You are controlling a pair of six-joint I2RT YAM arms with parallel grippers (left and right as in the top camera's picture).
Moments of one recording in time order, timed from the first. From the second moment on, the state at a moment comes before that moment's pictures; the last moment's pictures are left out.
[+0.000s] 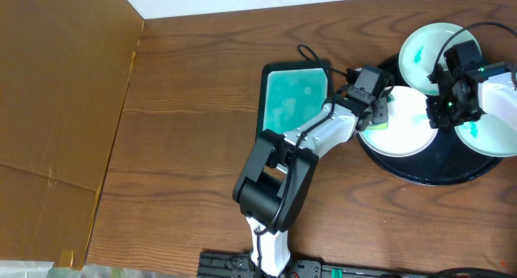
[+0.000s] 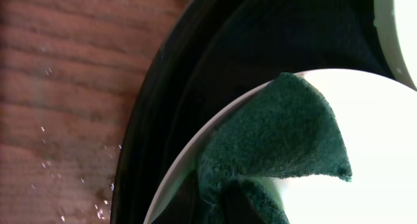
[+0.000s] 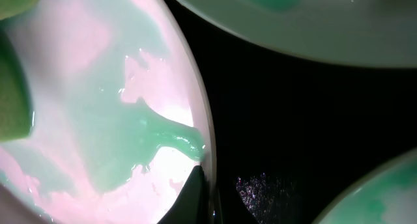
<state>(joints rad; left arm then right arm) -0.50 1.98 1.21 -0.30 -0.10 -0.59 0.29 2.03 1.35 -0.71 -0.23 0.12</state>
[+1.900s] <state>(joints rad) -0.25 1.46 1.20 -0.69 -0.29 -0.48 0.48 1.83 1.35 -0.71 0.20 0.12</state>
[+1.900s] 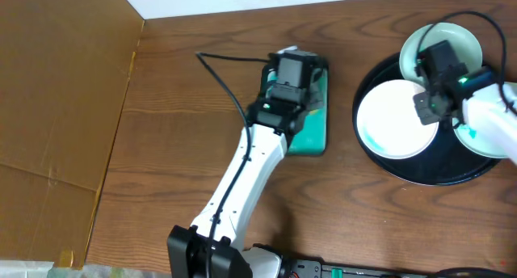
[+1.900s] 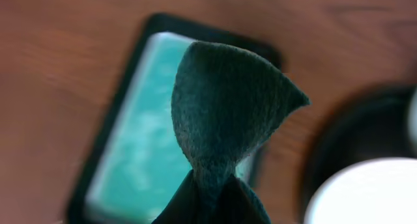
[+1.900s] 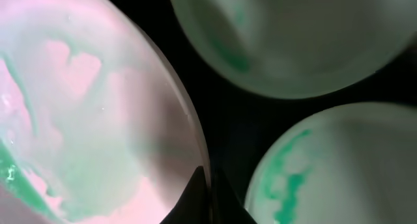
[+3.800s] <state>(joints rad) -0.04 1.49 1.20 -0.69 0.11 -0.52 0.35 1.74 1.18 -0.52 -0.05 0.06</state>
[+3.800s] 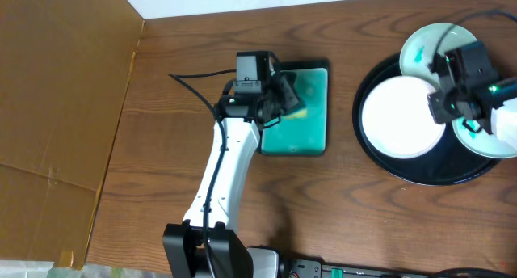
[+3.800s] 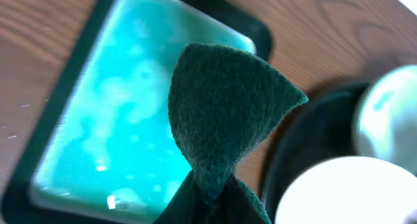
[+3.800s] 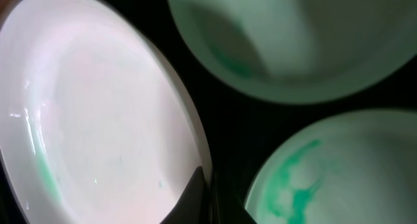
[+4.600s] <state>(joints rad) -0.40 1.68 1.20 -0.45 0.16 -0.59 0.33 1.74 0.87 -0.14 0.01 0.38</state>
